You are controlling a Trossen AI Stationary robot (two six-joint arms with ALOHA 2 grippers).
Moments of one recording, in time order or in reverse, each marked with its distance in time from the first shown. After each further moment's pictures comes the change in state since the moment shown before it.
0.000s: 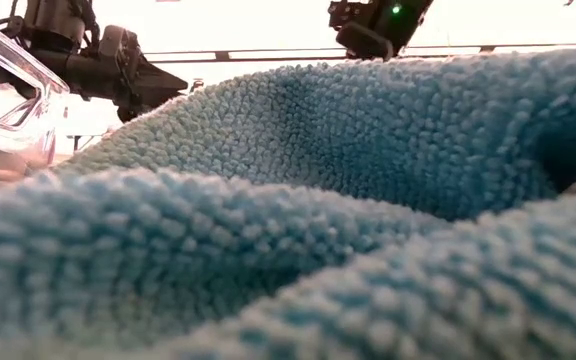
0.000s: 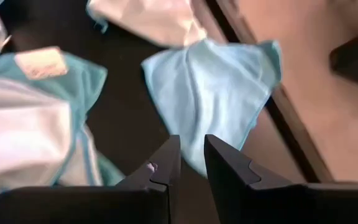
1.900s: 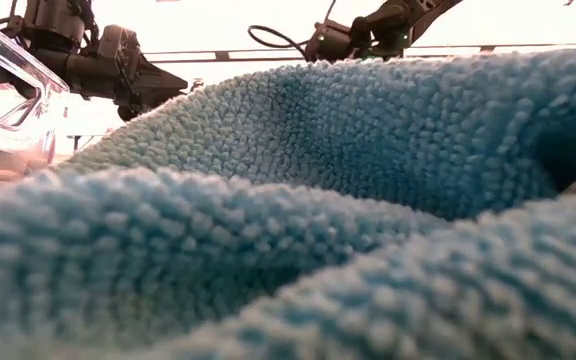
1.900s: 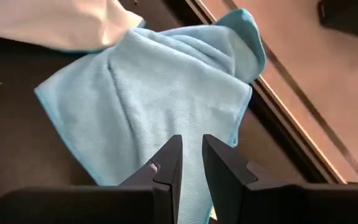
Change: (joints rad) left arm 0.000 -0.001 0.001 0.003 0.002 0.033; right arm -0.306 0.228 0.009 0.232 -0.106 -0.046
